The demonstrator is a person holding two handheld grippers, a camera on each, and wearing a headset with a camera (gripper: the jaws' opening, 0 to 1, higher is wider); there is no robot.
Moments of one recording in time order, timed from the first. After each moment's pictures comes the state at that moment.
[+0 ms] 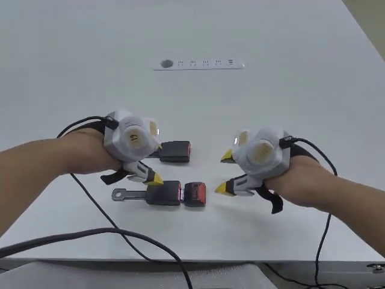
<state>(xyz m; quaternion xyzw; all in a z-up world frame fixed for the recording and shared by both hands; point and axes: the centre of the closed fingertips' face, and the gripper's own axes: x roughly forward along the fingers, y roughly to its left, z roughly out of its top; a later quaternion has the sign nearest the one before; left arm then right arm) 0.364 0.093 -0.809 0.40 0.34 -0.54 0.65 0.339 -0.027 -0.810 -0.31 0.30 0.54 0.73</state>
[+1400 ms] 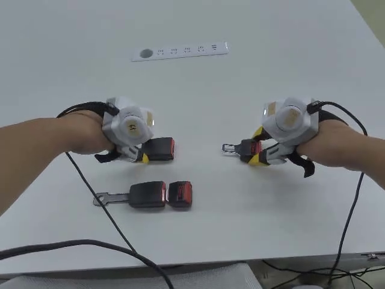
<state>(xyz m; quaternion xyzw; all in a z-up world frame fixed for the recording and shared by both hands) 0.408 0.088 -0.844 0.48 0.35 -0.55 0.58 0.384 -0.123 -0.842 -0.32 0.36 0.52 0.71</state>
